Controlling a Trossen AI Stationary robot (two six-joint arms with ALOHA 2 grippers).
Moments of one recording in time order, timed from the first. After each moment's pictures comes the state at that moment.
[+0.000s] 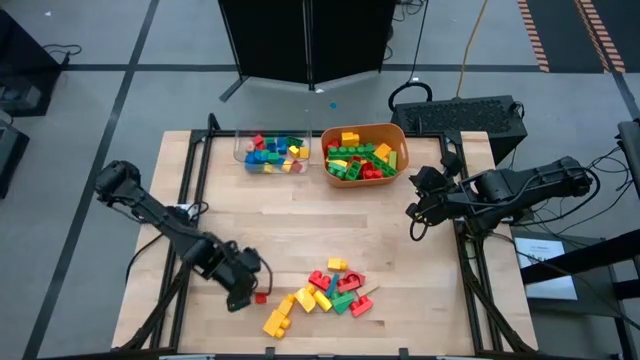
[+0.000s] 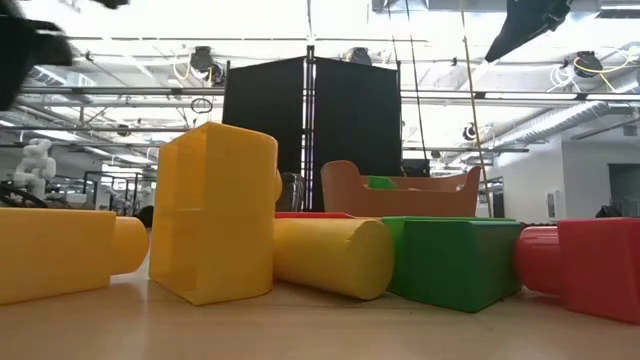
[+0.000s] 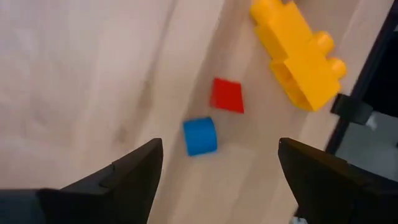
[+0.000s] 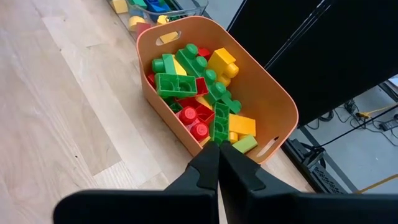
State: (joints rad) left arm -0.63 1.43 1.07 -0.92 0.03 -1.01; right arm 0.27 1.03 1.12 -1.18 0.81 0.61
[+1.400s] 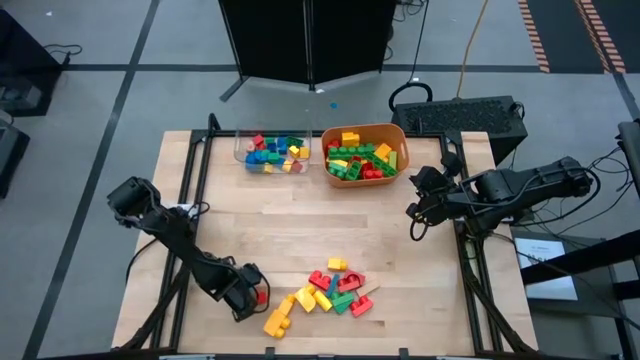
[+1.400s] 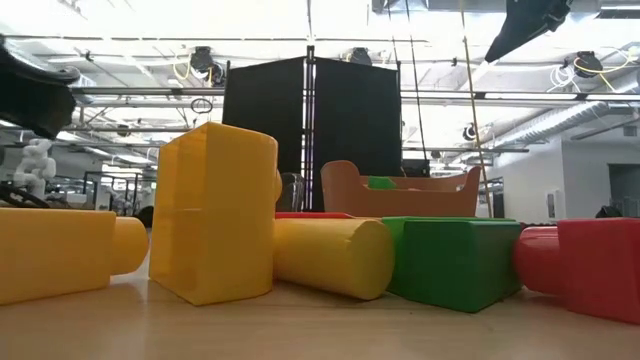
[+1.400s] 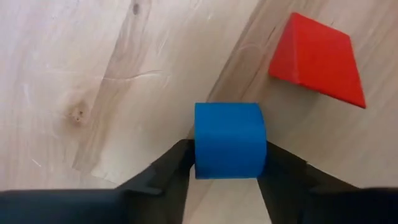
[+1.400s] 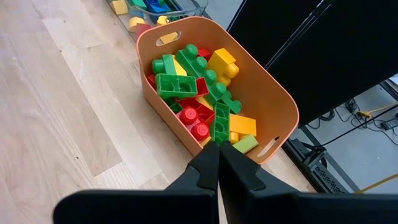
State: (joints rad) left arm -0.72 1.71 0.86 -0.63 0.04 -1.20; right arm 0.27 1.03 1.12 -1.18 0.81 0.61
